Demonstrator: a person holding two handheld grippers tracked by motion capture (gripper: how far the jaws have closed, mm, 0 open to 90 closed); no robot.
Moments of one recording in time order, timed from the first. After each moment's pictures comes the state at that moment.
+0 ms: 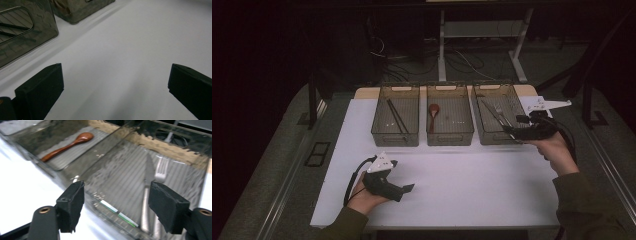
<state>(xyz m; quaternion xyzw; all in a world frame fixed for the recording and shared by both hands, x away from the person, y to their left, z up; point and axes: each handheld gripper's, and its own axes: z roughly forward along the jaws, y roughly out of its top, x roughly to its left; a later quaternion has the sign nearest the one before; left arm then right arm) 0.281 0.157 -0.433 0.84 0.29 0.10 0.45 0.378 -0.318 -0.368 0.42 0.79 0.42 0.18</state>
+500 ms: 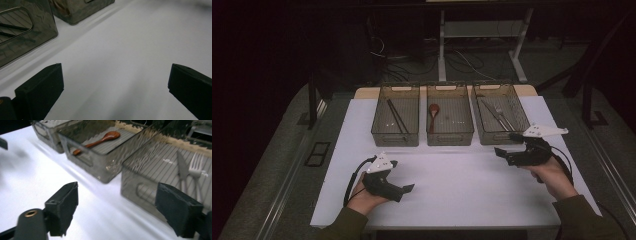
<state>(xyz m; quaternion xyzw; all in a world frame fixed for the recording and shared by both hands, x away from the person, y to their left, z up) 0.280 0.158 -0.433 0.84 0.29 0.10 0.46 0.320 -0.294 -0.396 0.38 0.79 0.45 0.17</state>
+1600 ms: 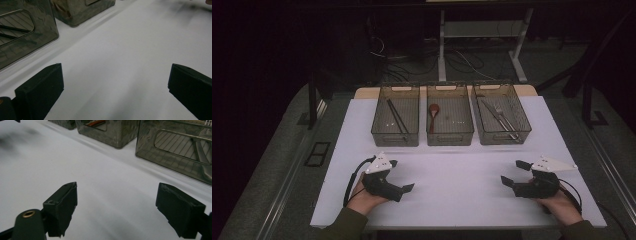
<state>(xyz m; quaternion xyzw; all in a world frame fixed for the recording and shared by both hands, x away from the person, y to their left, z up) 0.280 0.159 -0.433 0.83 0.29 0.10 0.46 0.257 -0.309 -0.442 0.39 0.78 0.46 0.17</state>
